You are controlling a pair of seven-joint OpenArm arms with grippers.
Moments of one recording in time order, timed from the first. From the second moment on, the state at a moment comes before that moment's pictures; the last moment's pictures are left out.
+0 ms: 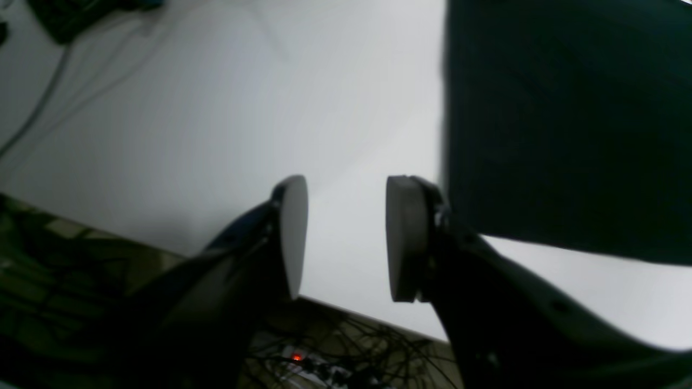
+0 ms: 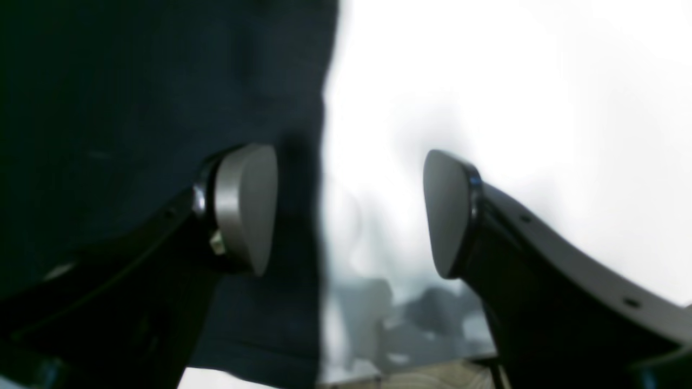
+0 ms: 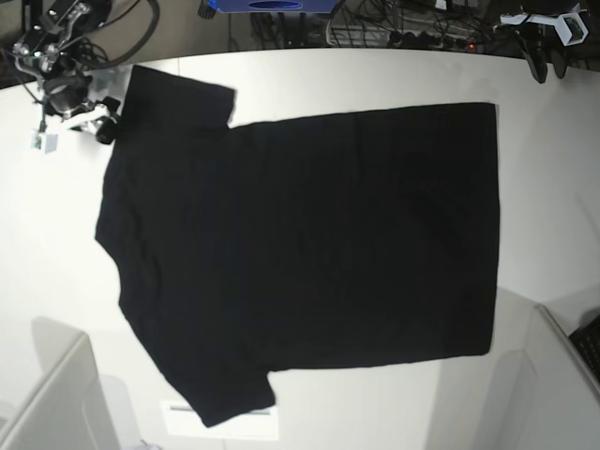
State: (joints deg) left arm 62.7 -18.0 -21.2 98.1 -35.3 0.6 -22.5; right arm -16.3 -1.1 48.8 96.7 26.4 29.0 -57.9
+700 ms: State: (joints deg) left arm 52.7 -15.3 -26.3 97.6 -49.6 -13.5 4.6; right arm -15.8 -1.4 49.4 91.5 29.4 40.4 -61.5
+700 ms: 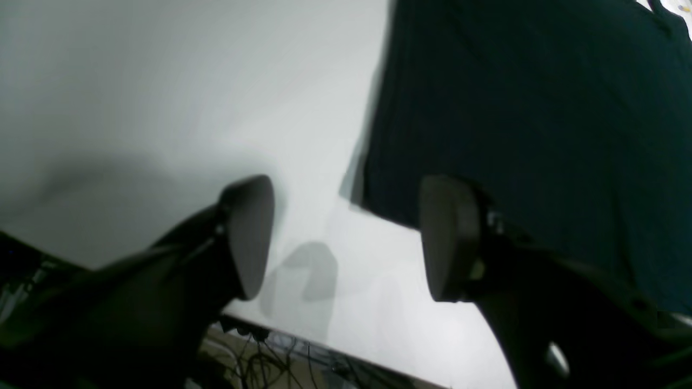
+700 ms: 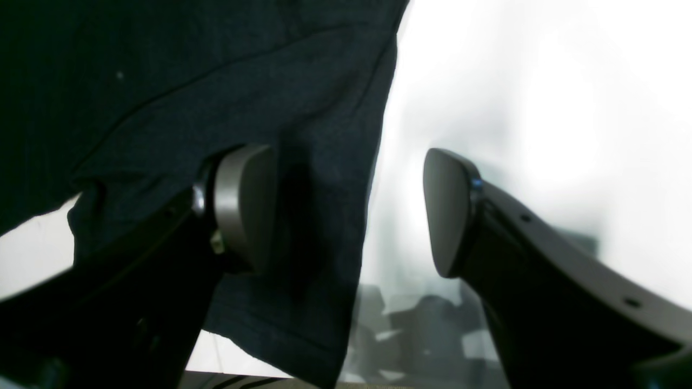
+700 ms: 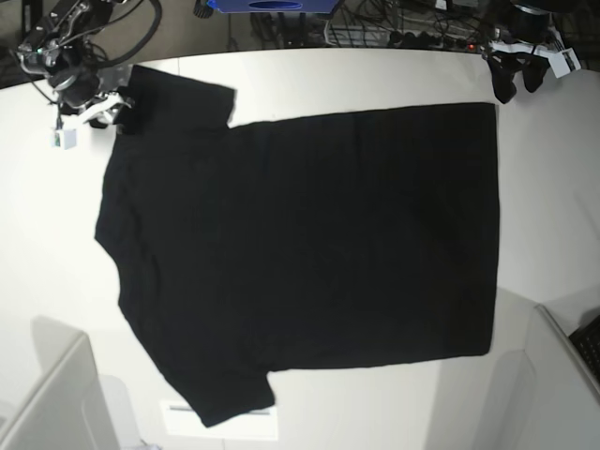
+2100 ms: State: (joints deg) left arm 38.4 -7.2 -31.6 90.9 -50.3 -16.5 19.5; right arm -16.5 -1.3 44.8 87.4 32.4 40.9 -60.3
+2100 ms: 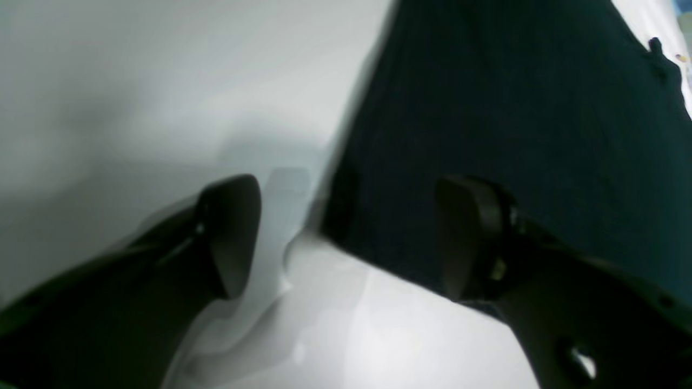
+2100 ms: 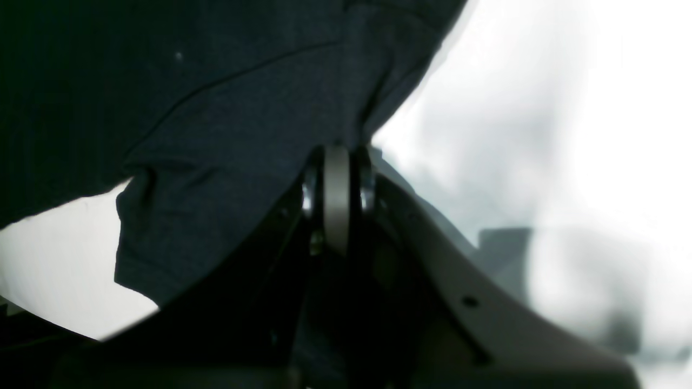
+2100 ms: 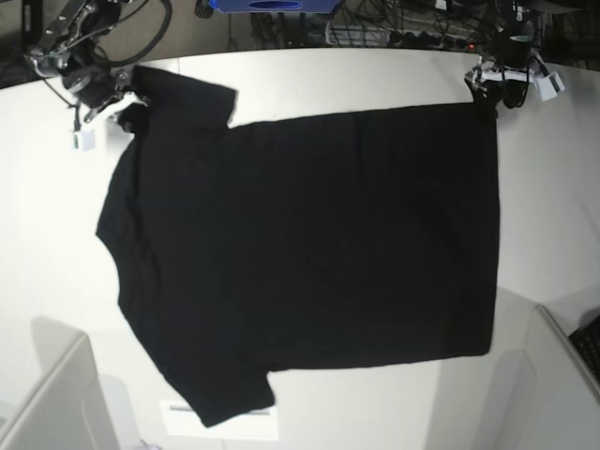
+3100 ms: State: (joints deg) left arm 42.6 -9.9 -40.0 96.6 -49.6 -20.8 31.9; right arm -25.8 -2.2 44.5 99.3 28.1 40.7 -64.9
